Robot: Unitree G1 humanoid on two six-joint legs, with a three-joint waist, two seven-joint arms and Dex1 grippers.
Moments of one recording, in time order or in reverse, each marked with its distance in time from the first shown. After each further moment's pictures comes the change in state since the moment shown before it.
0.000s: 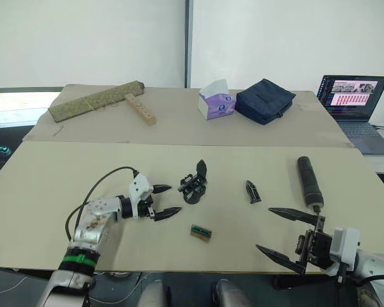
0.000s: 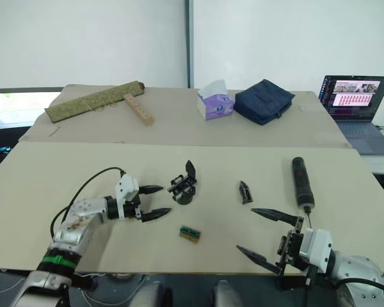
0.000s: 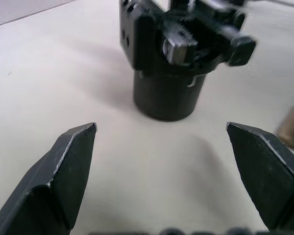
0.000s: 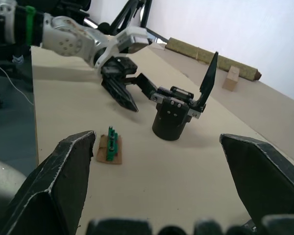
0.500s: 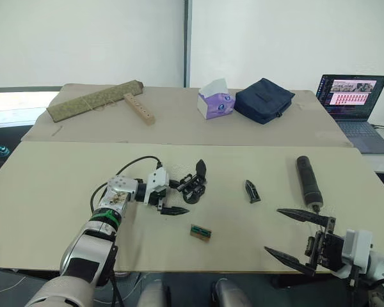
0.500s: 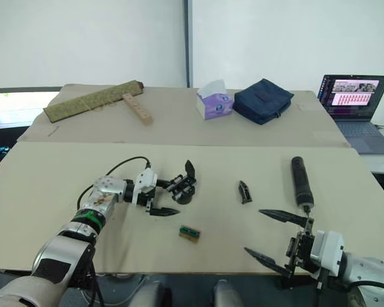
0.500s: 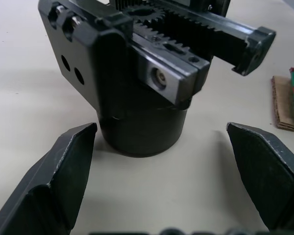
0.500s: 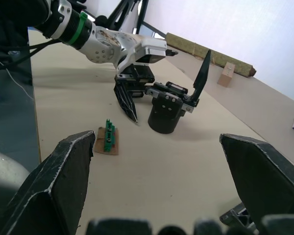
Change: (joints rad) left arm -0.365 -0.153 -0.049 0.668 0.148 -0.399 -0.202; right arm 0.045 -0.033 -0.079 -0.035 0.033 0.006 0.009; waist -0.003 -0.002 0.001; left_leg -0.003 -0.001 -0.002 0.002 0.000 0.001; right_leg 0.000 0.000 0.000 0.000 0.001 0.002
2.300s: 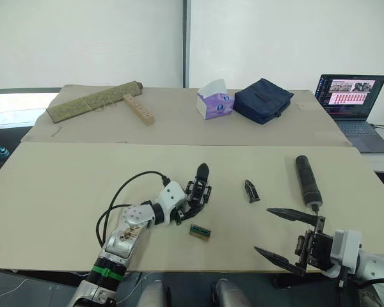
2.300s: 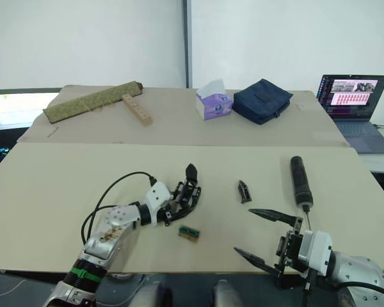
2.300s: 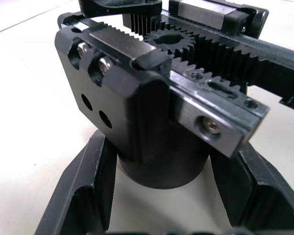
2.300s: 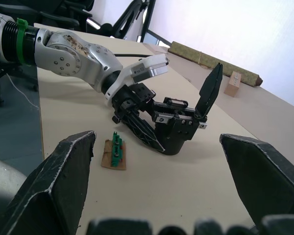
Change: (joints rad) left arm 0.537 -0.041 -0.071 -1.043 0.065 0.610 0.654; right arm -0.036 0.017 0.087 -0.028 -0.035 0.003 -0.046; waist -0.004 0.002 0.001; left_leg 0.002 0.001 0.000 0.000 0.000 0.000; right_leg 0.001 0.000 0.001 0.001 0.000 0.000
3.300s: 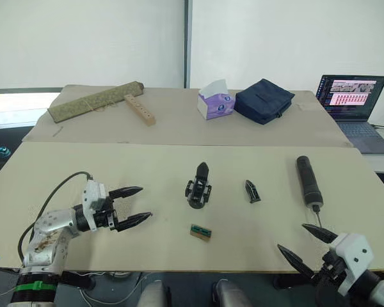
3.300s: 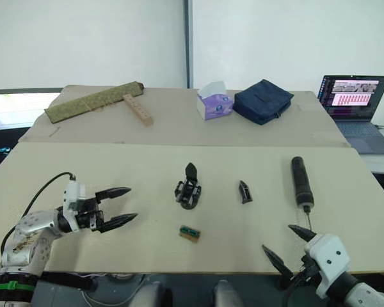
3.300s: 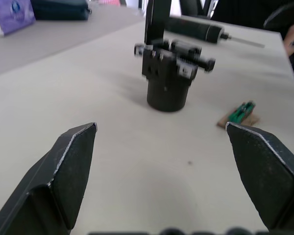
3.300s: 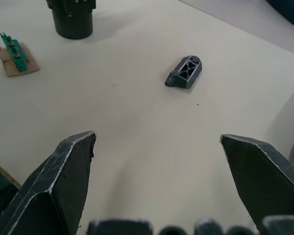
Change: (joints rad) left arm 0.129 0.350 0.382 0.024 -0.496 -0.105 -0.529; right arm 0.268 0.062 -0.156 -0.231 -0.161 0.492 -0.458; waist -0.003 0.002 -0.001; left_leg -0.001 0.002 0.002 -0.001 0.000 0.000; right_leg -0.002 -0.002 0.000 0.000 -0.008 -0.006
